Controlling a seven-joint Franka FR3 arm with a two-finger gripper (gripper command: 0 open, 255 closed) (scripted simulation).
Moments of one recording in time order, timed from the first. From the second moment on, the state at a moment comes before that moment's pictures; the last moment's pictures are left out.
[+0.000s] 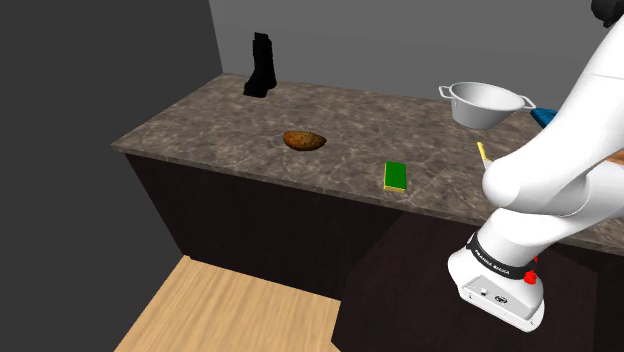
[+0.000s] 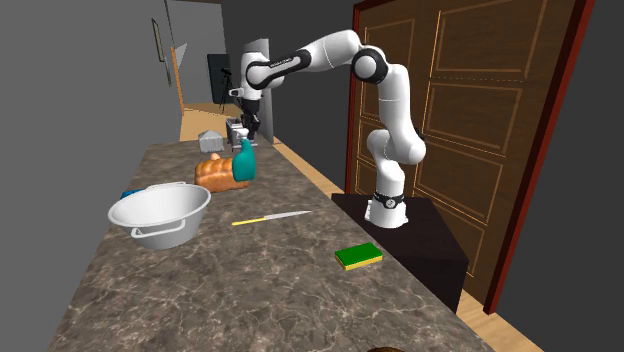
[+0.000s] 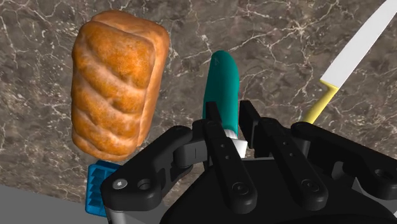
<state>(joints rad) -0.87 0.17 -0.90 -1.79 0.16 2.01 -1.07</state>
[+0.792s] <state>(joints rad) -0.89 0.22 -0.88 -1.90 0.22 2.15 -1.11</state>
